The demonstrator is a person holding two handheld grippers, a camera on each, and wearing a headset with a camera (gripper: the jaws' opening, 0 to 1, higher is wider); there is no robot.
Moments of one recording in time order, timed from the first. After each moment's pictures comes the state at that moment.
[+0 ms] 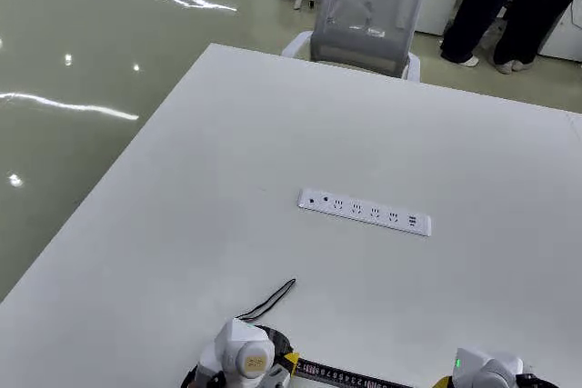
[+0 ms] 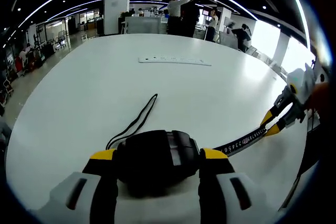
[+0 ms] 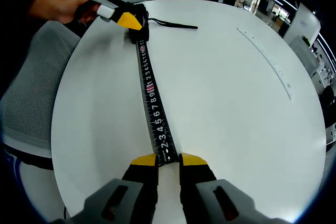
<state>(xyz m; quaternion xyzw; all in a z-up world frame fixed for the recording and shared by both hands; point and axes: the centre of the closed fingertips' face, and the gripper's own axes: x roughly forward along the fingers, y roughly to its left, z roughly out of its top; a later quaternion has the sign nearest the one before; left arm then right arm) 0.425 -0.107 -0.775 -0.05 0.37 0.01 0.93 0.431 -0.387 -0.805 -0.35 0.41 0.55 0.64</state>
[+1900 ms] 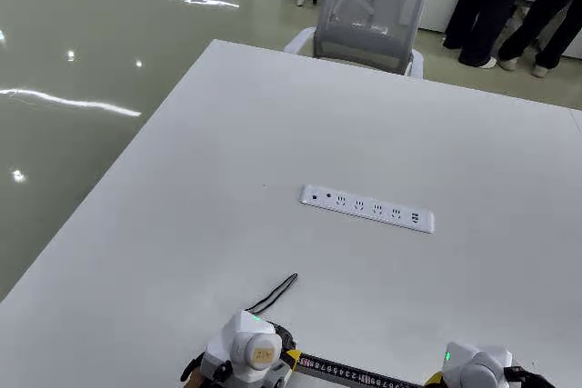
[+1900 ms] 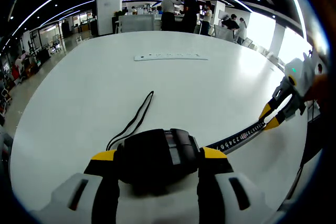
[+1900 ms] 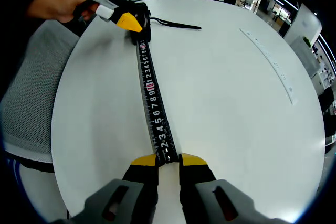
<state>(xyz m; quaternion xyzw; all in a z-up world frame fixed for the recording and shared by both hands) 0.424 -0.110 -0.775 -0.02 0.38 -0.01 0.92 0.429 -0.377 -0.804 -0.36 0.41 0.55 0.63</state>
